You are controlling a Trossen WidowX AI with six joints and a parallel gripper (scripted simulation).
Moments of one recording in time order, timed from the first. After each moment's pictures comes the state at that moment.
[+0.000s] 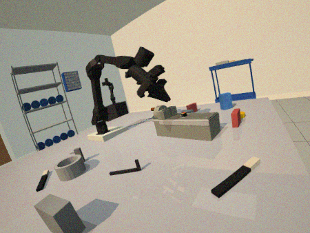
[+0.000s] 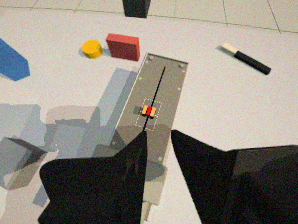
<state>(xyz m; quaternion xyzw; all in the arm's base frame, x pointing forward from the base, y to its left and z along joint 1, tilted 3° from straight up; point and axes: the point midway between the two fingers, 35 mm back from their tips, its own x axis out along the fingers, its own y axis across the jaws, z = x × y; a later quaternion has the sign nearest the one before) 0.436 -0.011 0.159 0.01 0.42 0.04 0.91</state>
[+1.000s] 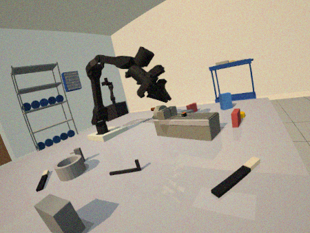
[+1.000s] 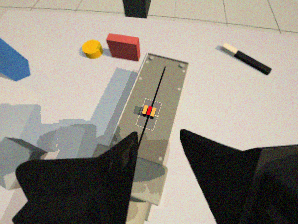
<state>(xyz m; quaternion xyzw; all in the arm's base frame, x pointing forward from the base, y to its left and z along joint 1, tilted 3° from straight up) 0.436 -0.010 0.160 0.01 0.42 0.05 0.91</state>
